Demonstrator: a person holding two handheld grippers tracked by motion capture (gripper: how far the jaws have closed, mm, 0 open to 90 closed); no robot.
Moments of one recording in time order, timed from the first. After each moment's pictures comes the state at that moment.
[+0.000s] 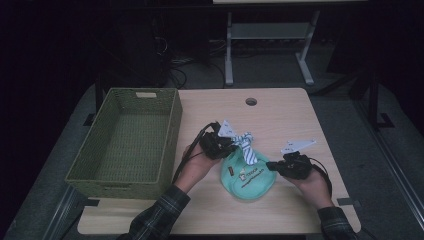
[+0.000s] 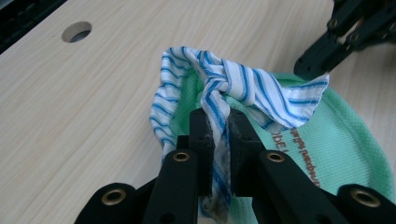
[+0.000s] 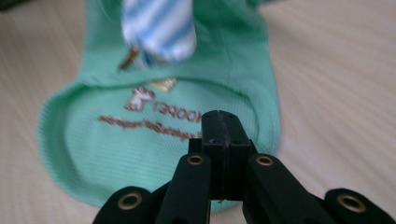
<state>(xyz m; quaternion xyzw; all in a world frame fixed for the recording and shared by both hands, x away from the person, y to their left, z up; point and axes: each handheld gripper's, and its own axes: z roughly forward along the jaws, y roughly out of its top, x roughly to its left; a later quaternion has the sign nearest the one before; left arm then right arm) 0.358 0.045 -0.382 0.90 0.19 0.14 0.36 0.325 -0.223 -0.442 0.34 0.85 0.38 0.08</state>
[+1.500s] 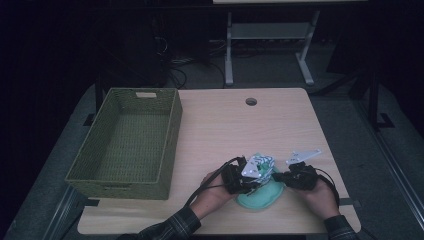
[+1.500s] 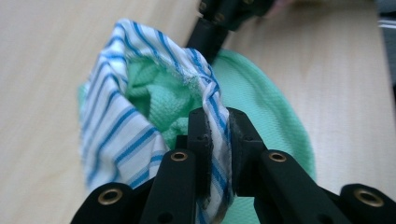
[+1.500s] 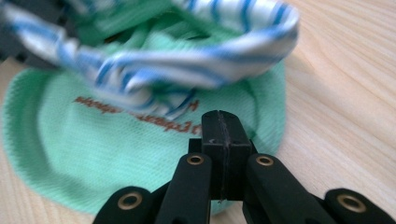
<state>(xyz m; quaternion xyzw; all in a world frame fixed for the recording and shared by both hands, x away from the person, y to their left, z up) 0.290 -0.003 -0.429 0.92 0.10 0.06 0.37 0.304 -0.238 -0.462 0.36 0.86 0.36 0.06</state>
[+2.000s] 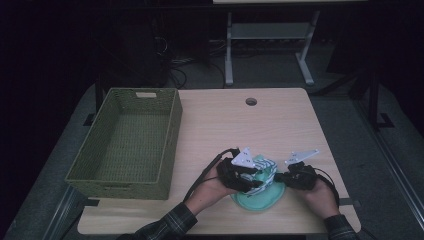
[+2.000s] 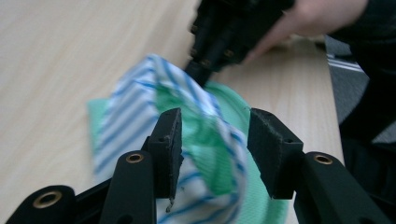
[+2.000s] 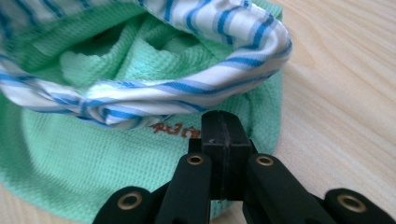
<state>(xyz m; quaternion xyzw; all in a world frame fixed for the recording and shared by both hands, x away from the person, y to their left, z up) 0.303 0.012 -0.403 0.90 0.12 0.03 0.43 0.305 -0.237 -0.463 0.36 0.87 0.34 0.06</state>
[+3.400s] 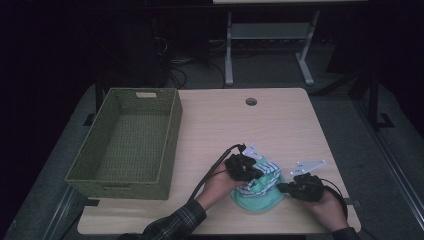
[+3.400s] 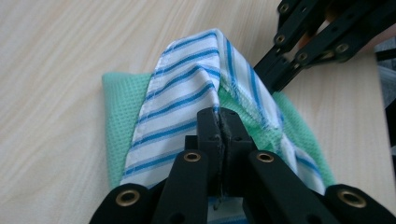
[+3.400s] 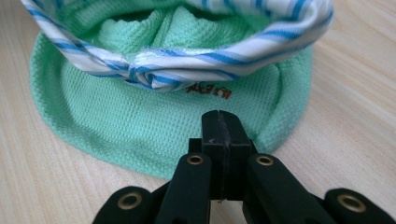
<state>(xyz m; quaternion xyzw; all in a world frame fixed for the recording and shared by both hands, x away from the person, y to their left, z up) 0.327 -0.012 -0.426 0.91 0.16 0.00 0.39 0.275 -0.246 -0.465 0.35 0.87 0.34 0.05</state>
